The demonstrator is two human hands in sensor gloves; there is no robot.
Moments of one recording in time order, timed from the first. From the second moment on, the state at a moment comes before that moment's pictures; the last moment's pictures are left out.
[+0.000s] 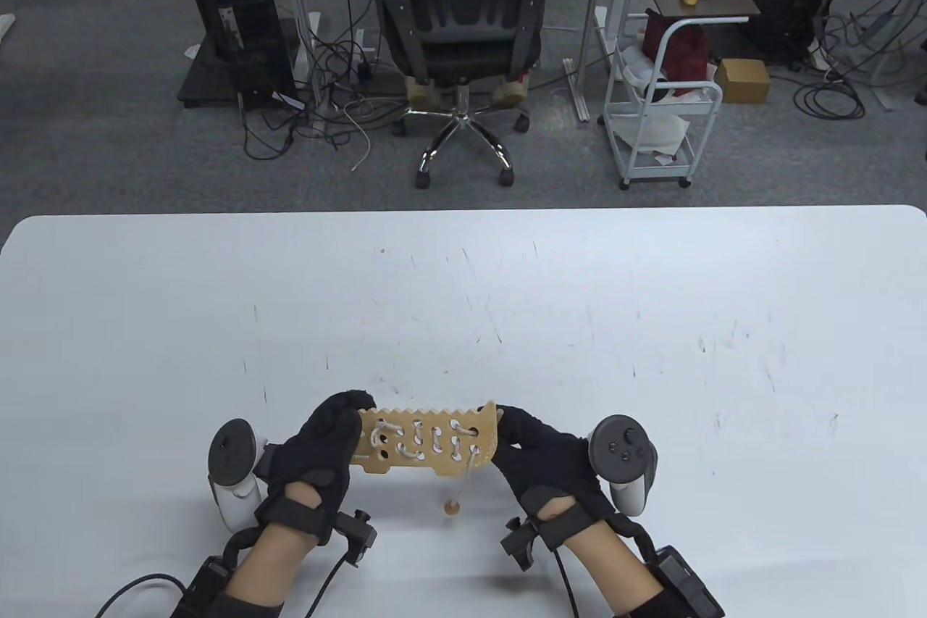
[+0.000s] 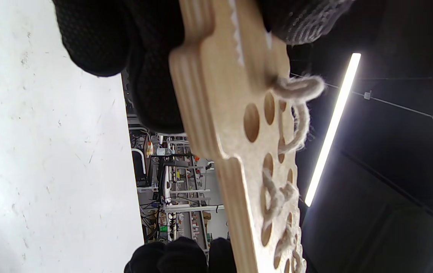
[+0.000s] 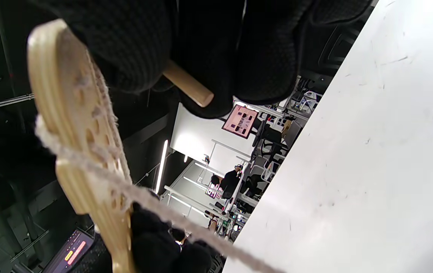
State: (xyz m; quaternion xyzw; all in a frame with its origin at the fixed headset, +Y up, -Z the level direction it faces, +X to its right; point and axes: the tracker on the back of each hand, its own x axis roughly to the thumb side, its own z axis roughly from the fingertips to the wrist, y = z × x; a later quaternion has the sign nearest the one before) left_hand -0.245 -0.729 -0.306 -0.02 -0.09 0.71 0.70; right_hand 0.096 -0.724 -0.307 0.17 -0.05 0.77 0.62
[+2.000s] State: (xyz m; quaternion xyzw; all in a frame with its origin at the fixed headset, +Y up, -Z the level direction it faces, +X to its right) left_hand -0.226 -0.722 -0.298 -0.05 -0.13 0.69 0.71; right_hand 0.119 -0.731 -0.316 0.12 -0.04 0.77 0.62
